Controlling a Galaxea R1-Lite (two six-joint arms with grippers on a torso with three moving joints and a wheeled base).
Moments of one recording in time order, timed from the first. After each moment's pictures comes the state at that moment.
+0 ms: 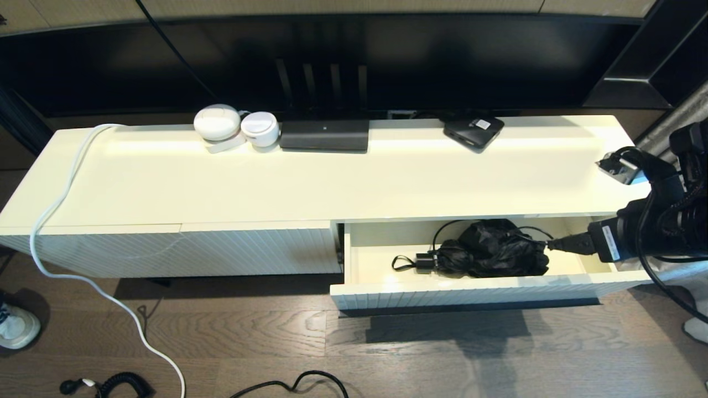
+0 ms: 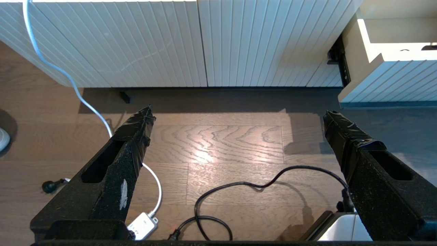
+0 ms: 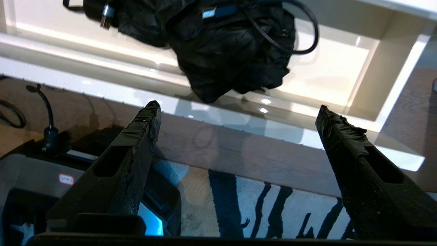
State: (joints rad) left arm 0.00 0.00 0.00 0.00 0.01 -0.01; right arm 0.06 1.52 -1.09 0.24 0.08 -0.12
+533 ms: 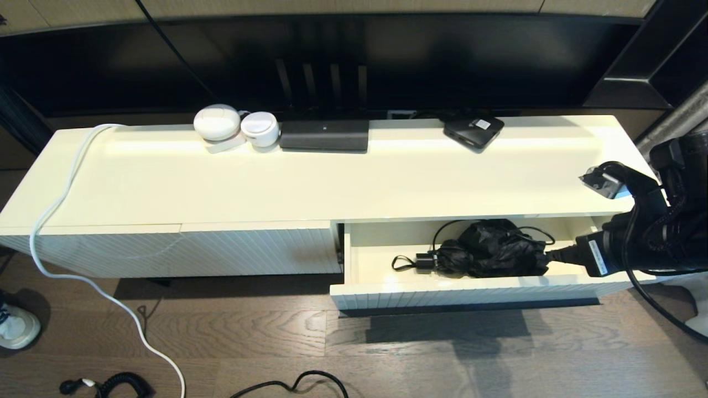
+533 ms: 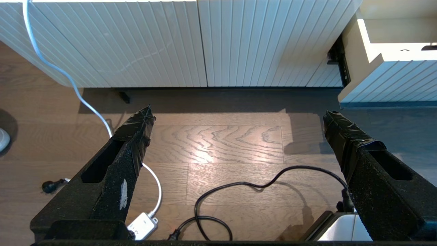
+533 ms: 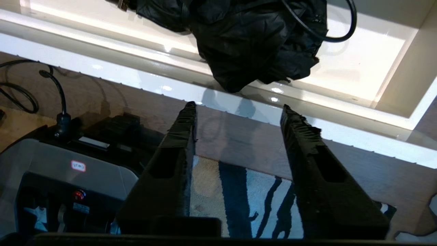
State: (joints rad) left arm 0.00 0.00 0.00 0.00 0.01 -0.02; right arm 0.11 1.53 -1.05 0.24 0.08 -0.10
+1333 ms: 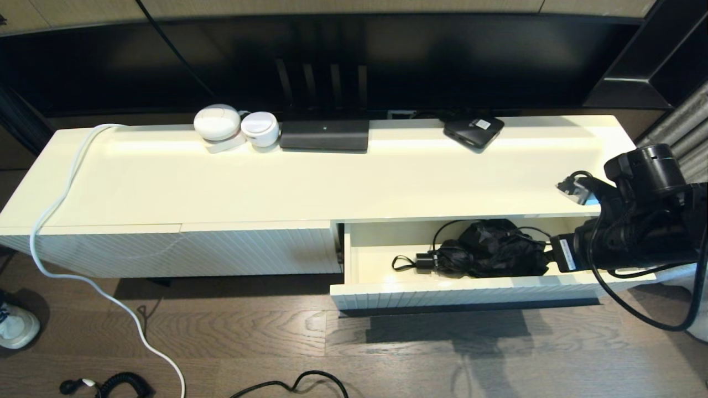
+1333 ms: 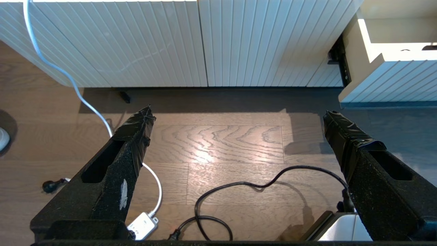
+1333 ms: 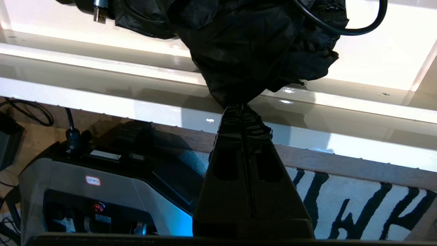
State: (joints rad) left arm 0.00 0.00 0.00 0.00 0.01 -0.01; right arm 0.11 1.68 -1.11 0.22 0.07 0.02
